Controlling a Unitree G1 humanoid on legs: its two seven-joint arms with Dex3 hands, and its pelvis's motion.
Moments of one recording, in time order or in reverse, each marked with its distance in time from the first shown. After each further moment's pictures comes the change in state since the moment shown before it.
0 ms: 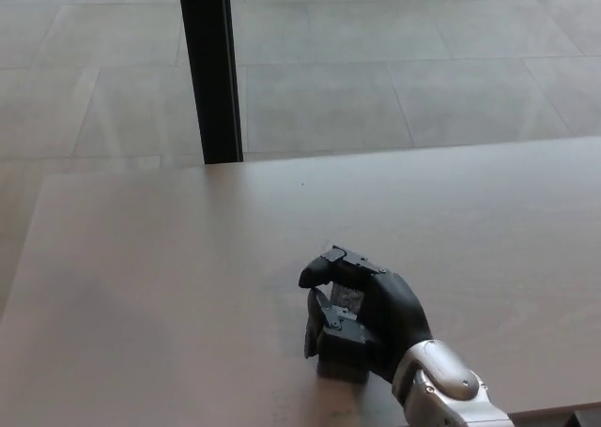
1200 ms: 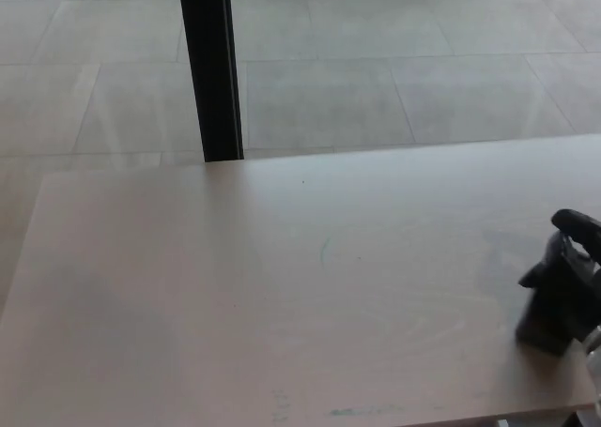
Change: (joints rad) left_arm 0.024 0.001 0.014 0.037 -0.001 -0.001 0.000; right_arm -0.162 -0.209 -0.596 0.252 0.142 -0.008 -0.060
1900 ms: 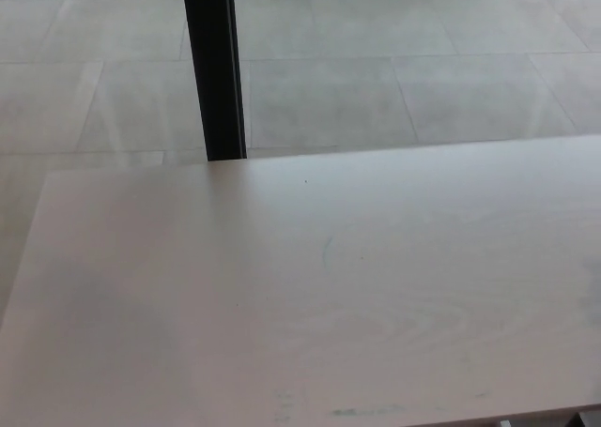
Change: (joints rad) left_arm 0.037 -0.010 0.023 -0.047 -0.001 0.016 0.015; right_arm 0.096 -0.343 -0.012 0.049 -0.061 0.050 0.080
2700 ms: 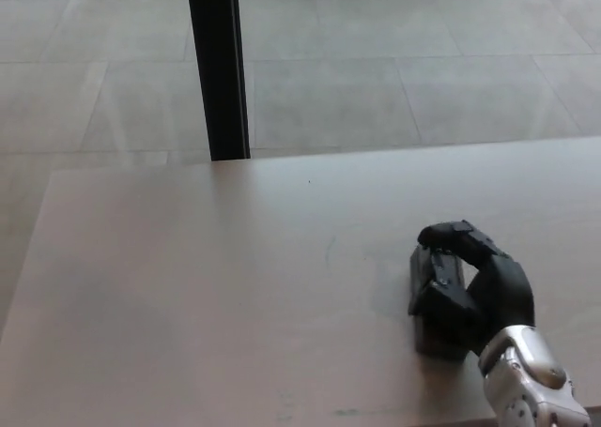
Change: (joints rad) left_arm 0.003 -0.005 -0.043 0.061 0.038 0.022 0.030; right_arm 0.024 0.531 0.169 -0.283 -0.114 -0.073 -0.064
